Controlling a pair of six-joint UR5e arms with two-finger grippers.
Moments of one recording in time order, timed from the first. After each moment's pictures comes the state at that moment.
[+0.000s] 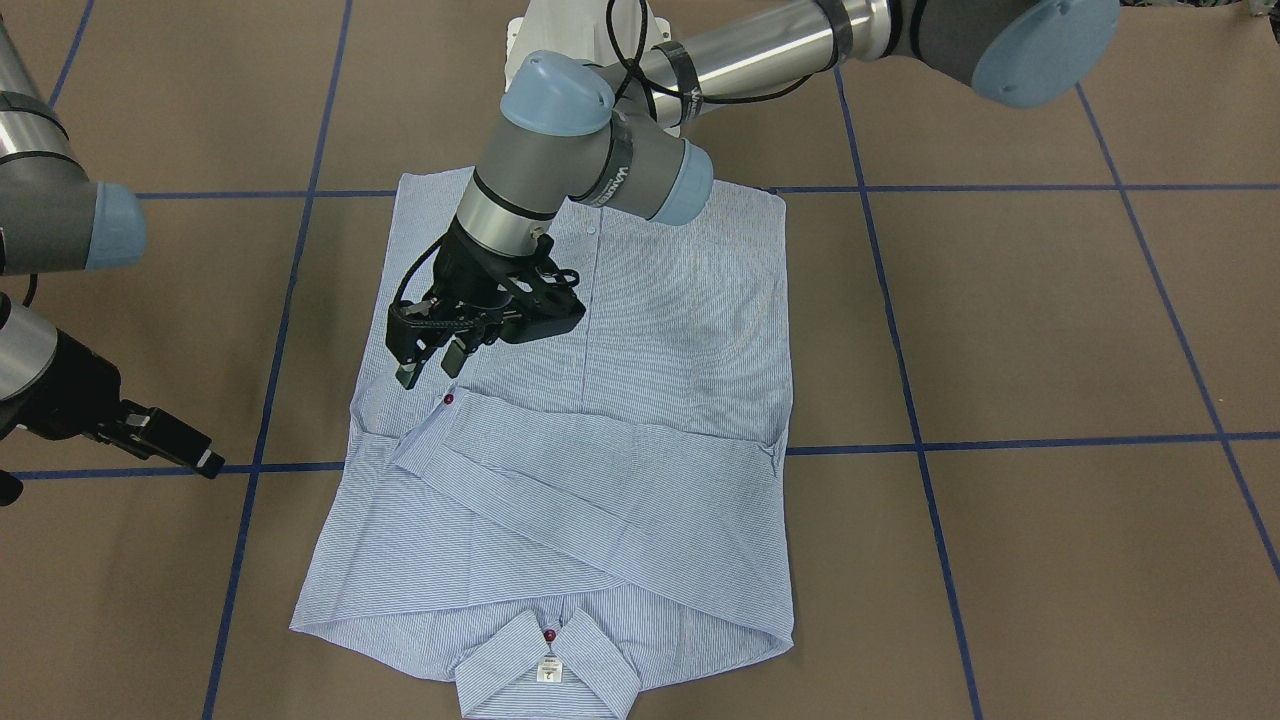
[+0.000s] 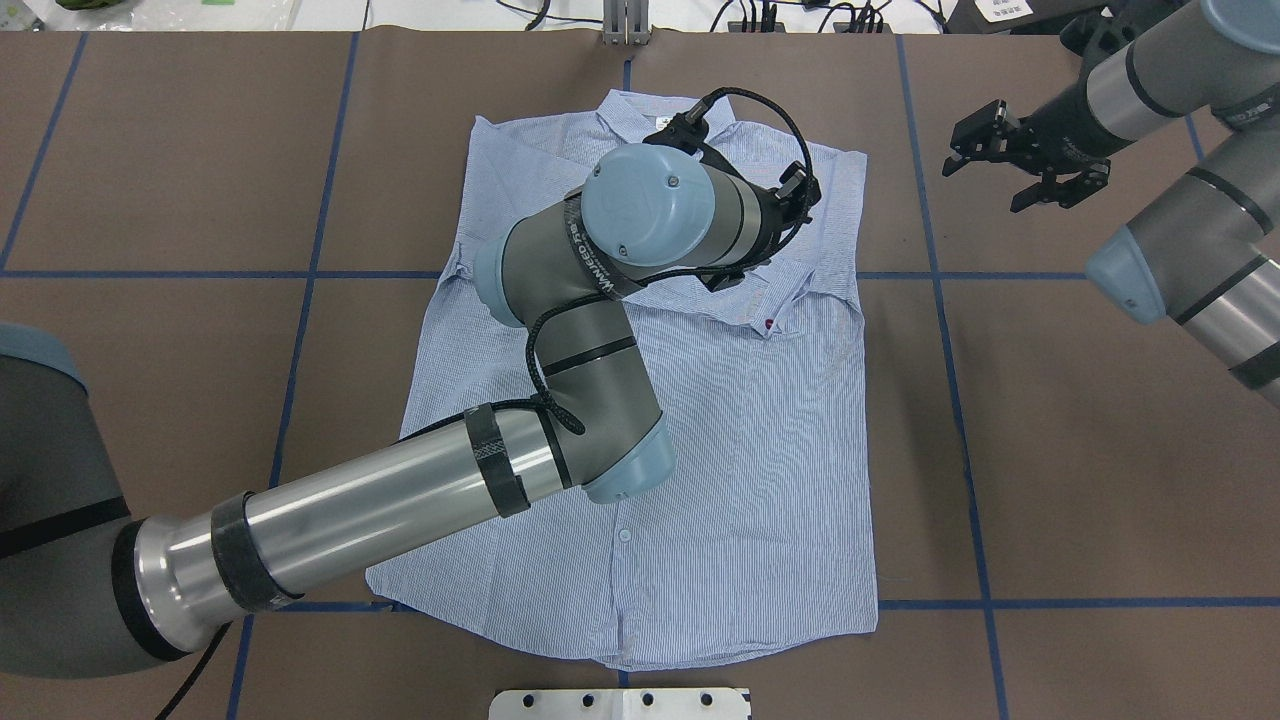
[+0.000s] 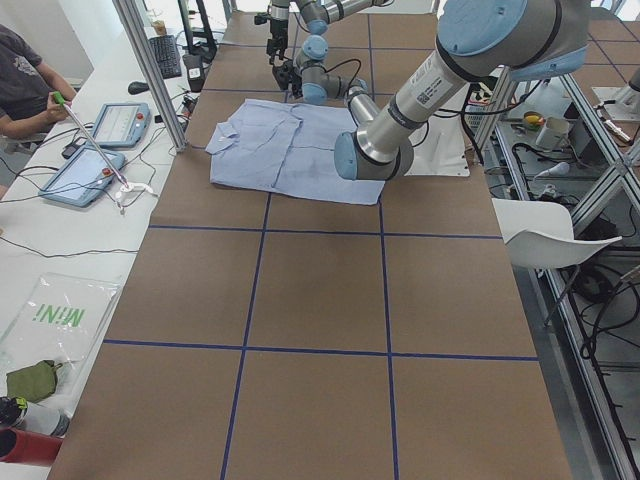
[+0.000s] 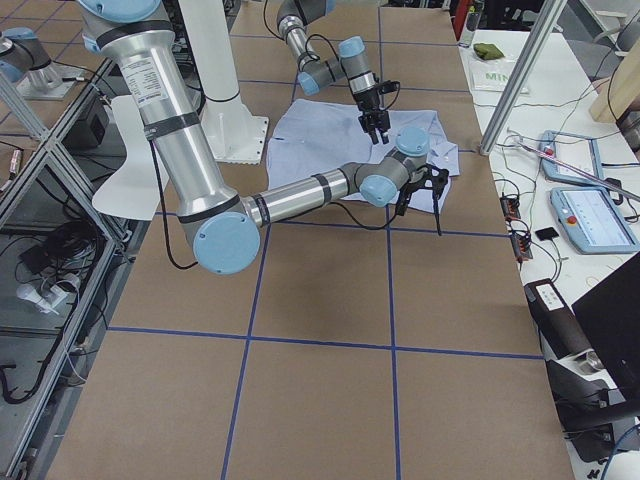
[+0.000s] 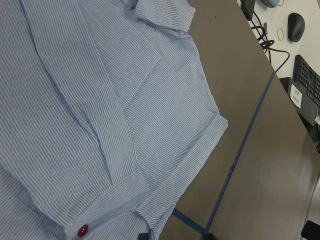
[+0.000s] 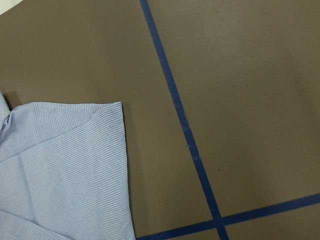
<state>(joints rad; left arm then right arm) -0.52 -2.66 -1.17 -2.26 -1.66 -1.99 1.07 -1.19 1.50 -1.06 2.29 1.25</state>
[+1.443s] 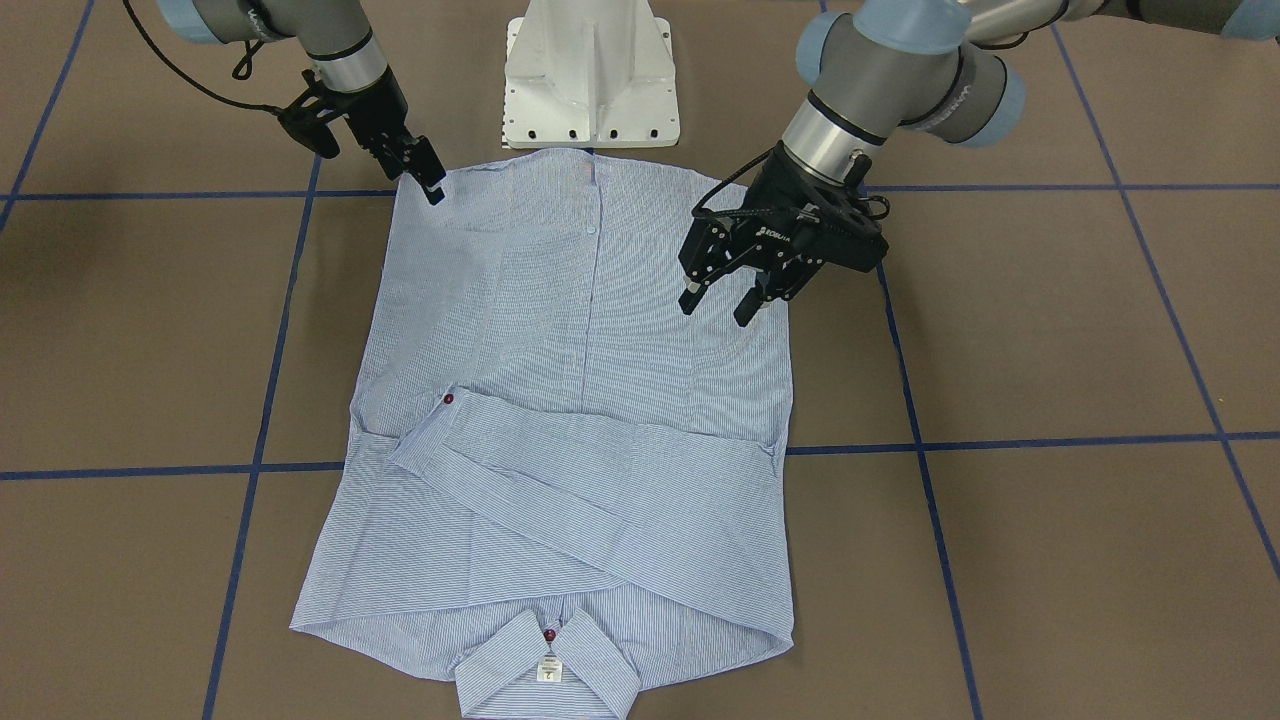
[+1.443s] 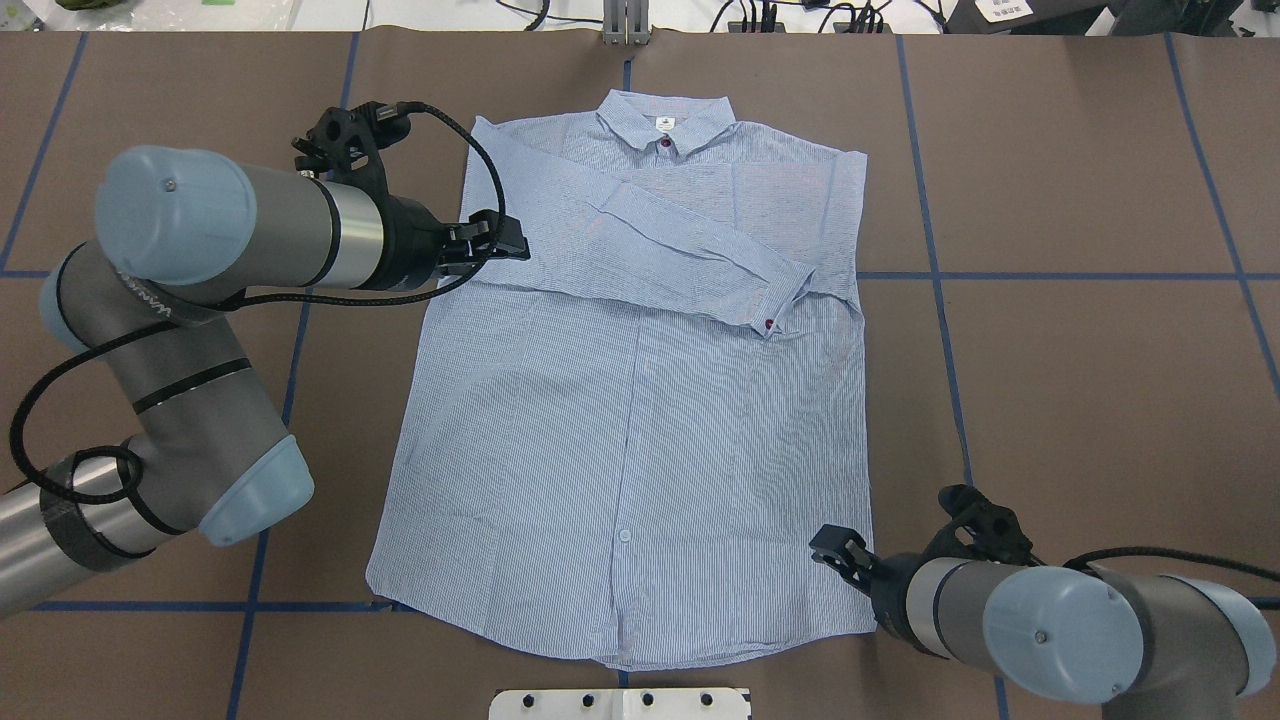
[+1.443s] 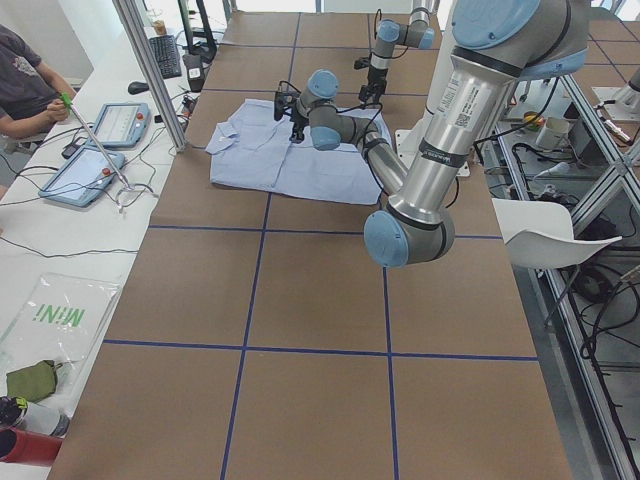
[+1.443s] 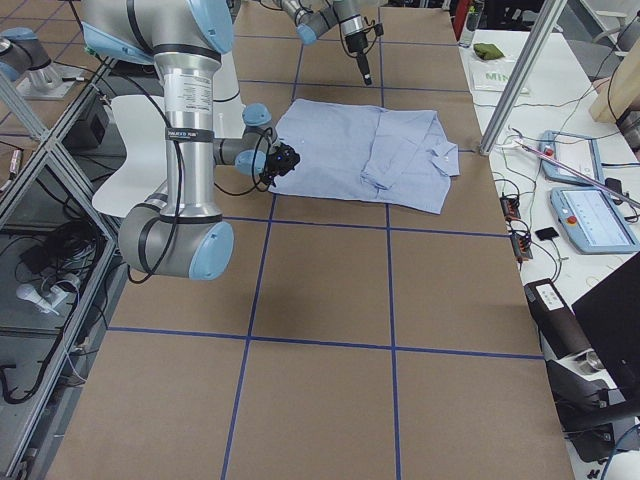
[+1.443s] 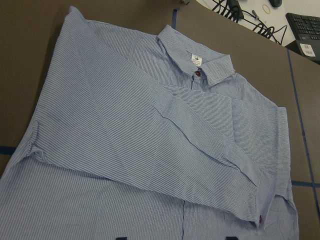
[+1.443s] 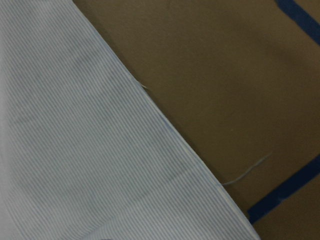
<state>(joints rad) -0.67 -2.05 -1.81 -2.14 -1.82 -1.40 0.12 -1.58 2.10 -1.17 1.50 2.25</state>
